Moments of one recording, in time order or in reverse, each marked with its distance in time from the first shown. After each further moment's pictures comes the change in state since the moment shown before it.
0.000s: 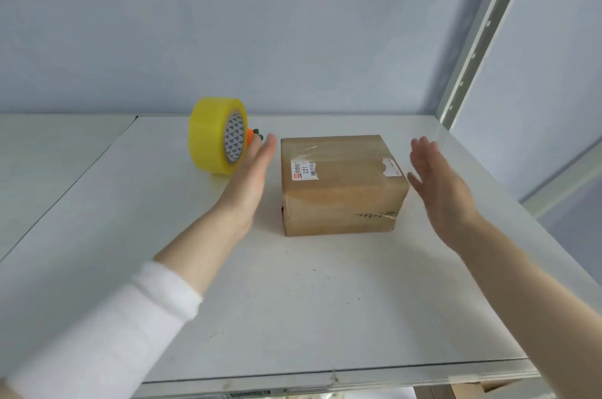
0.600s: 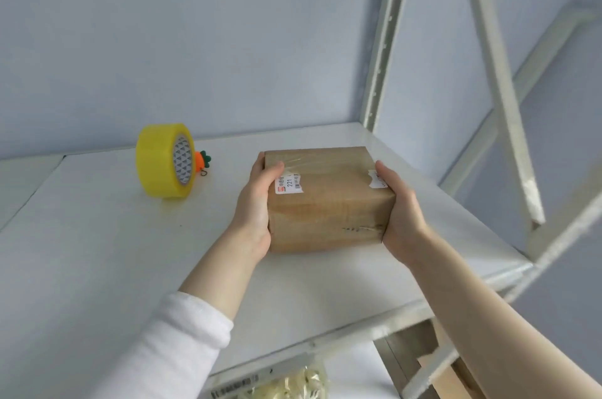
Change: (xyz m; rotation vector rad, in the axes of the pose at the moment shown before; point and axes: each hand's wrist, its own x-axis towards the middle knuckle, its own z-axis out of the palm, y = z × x) left_hand -0.042 0.014 0.052 -0.387 -0.191 -0.188; right_hand -0.082 -0.018 0.009 0.156 0.168 0.163
